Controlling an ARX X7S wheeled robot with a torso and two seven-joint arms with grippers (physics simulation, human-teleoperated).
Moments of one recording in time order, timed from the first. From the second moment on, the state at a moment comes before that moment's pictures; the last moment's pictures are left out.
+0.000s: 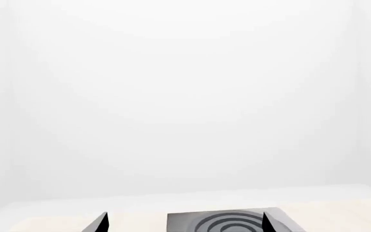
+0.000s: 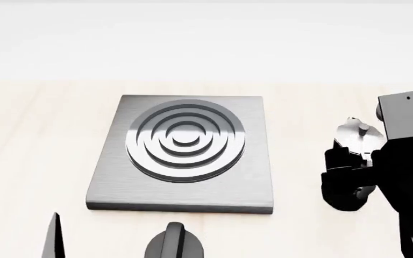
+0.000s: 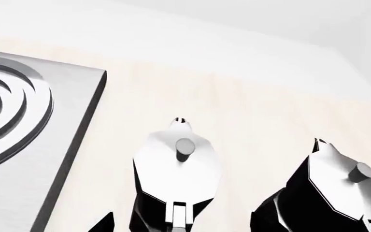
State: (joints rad) left arm 0.14 -0.35 0.28 0.69 -0.15 -0.13 -0.37; right arm 0.92 0.54 -0.26 0.22 0.39 1.04 -0.04
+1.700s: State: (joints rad) left arm 0.12 -0.37 0.32 0.68 -0.15 -0.13 -0.40; right arm 0.79 0.52 -0.24 0.28 0.42 0.90 -0.02
